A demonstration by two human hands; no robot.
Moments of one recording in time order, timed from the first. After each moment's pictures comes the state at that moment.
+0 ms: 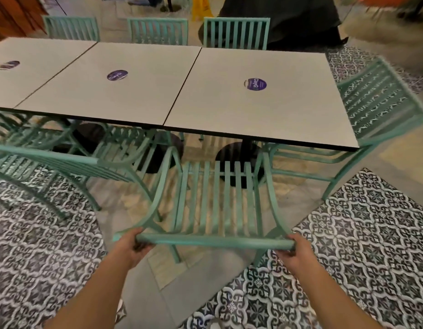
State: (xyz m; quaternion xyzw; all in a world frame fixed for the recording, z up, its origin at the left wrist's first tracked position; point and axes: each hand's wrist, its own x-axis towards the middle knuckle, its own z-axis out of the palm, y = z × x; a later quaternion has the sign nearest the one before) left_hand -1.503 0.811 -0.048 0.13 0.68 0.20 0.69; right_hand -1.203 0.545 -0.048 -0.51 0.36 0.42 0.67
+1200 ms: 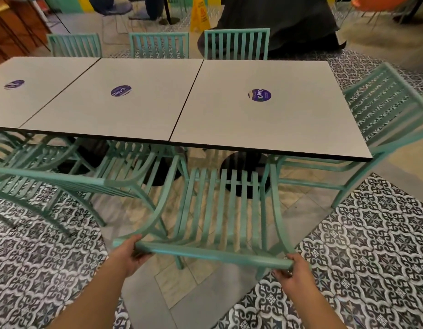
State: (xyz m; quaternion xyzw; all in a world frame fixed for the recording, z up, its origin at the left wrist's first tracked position) left_hand -1.503 0.870 -0.035 0.15 0.68 0.20 0.69; right_hand -1.230 0.584 -0.078 -0.52 0.38 0.39 0.66
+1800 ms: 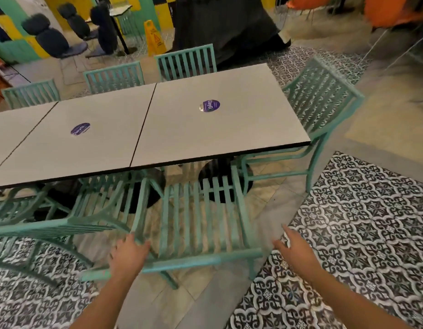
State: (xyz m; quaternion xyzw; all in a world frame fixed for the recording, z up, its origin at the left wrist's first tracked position) left_hand -1.439 0.812 0.002 0.78 0.60 -0.06 0.17; right_hand -1.172 0.497 -0.040 -0.89 -0.16 0.30 0.30
